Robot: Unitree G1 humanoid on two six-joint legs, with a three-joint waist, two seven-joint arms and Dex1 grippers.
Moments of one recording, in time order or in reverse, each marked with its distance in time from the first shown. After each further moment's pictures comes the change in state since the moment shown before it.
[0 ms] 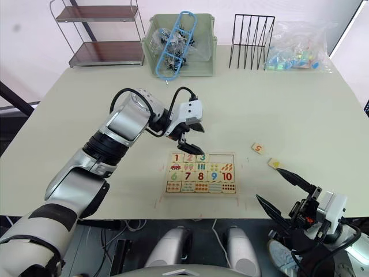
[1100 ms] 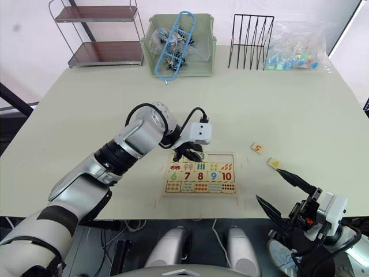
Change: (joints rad) left arm 0.026 0.006 -0.216 -0.112 0.200 0.062 -0.025; right arm 0.021 0.003 0.000 -0.017 0.001 0.003 -0.017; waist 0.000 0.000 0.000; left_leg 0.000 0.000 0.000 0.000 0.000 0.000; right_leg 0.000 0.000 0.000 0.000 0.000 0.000
